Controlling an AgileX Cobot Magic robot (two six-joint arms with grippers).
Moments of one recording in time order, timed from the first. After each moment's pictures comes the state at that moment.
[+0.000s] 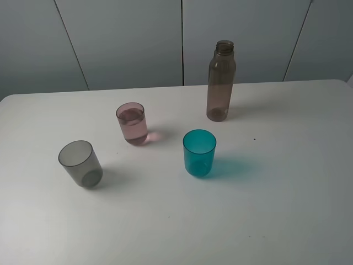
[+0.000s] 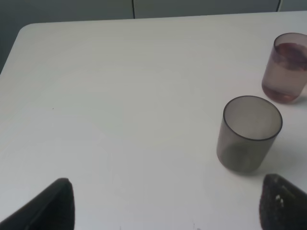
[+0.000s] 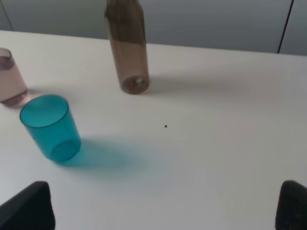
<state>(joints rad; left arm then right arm) -0.02 0.00 -0.51 0.00 1.08 -0.02 0.25 0.00 -0.57 0.02 1.14 0.04</state>
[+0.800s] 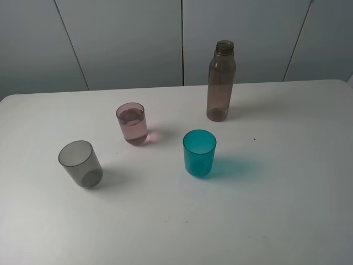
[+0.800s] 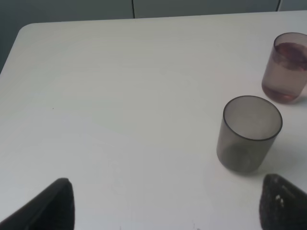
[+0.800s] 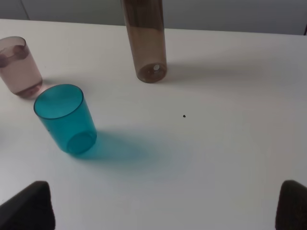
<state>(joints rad) -0.02 0.00 -0.51 0.00 1.08 -0.02 0.25 0.00 -0.51 0.06 1.10 0.05</state>
